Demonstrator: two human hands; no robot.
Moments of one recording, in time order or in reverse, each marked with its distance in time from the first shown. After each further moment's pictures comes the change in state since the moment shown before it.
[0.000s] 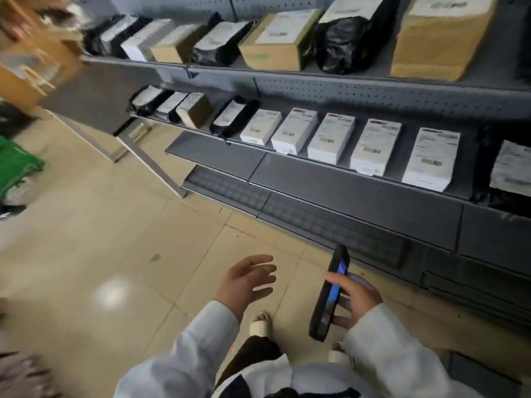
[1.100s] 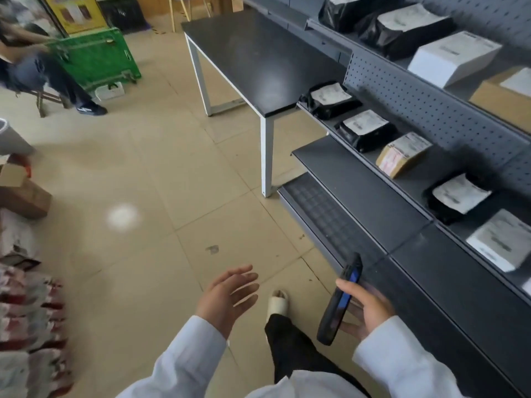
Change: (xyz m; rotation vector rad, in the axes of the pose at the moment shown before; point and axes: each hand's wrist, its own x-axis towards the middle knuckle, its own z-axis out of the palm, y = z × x) left_hand 0.190 0.059 -0.533 -0.789 0.351 -0.065; right_hand 0.144 0.034 0.570 -0.348 -0.164 -0.046
